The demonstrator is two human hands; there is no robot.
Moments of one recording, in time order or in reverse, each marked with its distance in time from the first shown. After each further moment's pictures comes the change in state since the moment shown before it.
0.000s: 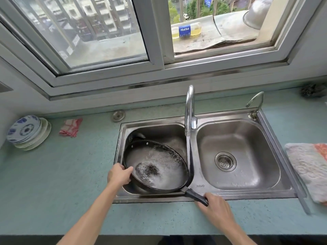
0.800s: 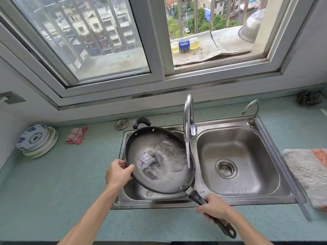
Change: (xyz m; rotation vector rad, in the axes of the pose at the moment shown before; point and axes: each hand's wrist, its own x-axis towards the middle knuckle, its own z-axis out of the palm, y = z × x) left_hand -0.035 0.033 -0.025 -0.147 0.133 0.154; right_hand 0.011 -0.019 -0.052 0.394 -0.525 0.063
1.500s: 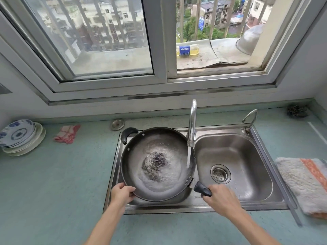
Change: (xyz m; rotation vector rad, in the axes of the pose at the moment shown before) left_hand 0.007 -0.068 0.037 -0.594 -0.260 -0.404; right_hand -0.010 -0.032 -0.019 -0.671 0.557 -0.047
